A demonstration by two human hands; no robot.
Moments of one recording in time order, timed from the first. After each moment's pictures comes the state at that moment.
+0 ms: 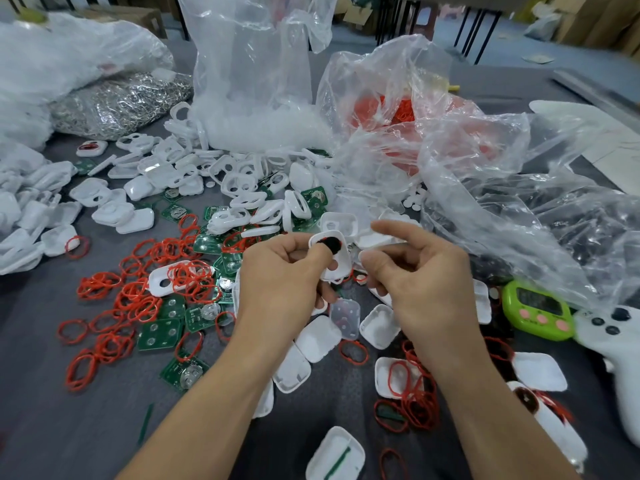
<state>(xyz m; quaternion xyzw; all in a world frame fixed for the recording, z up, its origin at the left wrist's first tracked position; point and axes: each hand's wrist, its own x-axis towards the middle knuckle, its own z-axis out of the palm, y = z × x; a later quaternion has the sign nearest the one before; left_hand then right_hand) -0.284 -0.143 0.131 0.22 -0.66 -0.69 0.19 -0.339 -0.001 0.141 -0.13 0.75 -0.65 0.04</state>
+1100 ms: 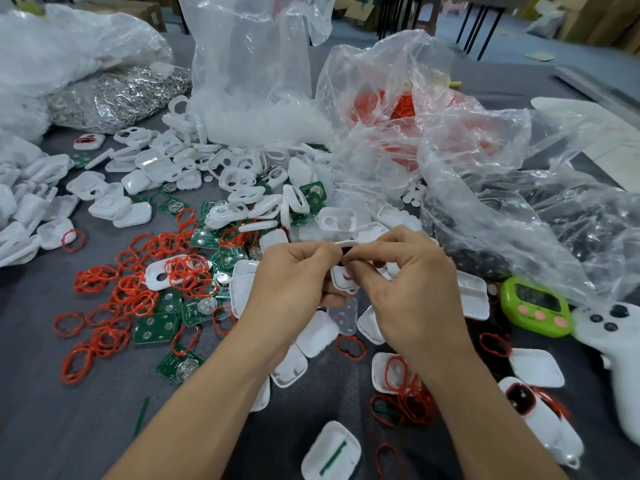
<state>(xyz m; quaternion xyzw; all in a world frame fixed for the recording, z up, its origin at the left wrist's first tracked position) -0.284 -0.137 0.135 0.21 -0.64 -0.74 0.07 -0.332 -0.003 0.143 -0.23 0.86 -0.46 -0.05</state>
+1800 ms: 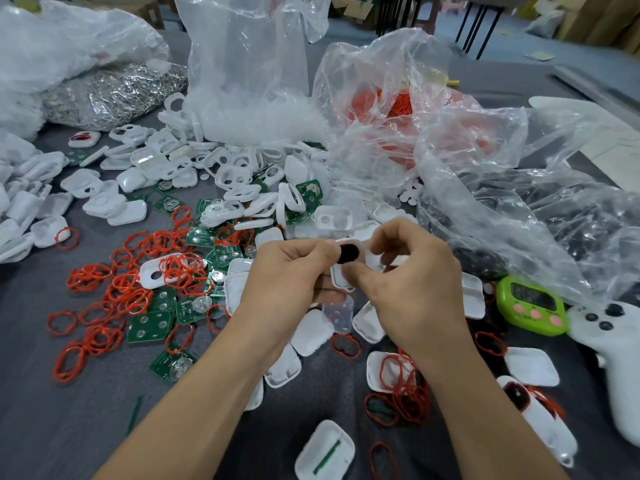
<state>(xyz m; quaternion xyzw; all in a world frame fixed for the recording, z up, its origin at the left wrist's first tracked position) -0.280 -0.136 0.137 0.19 -0.62 -0.76 0.08 -0.337 -0.001 0.141 -0.14 0.87 -0.47 -0.04</state>
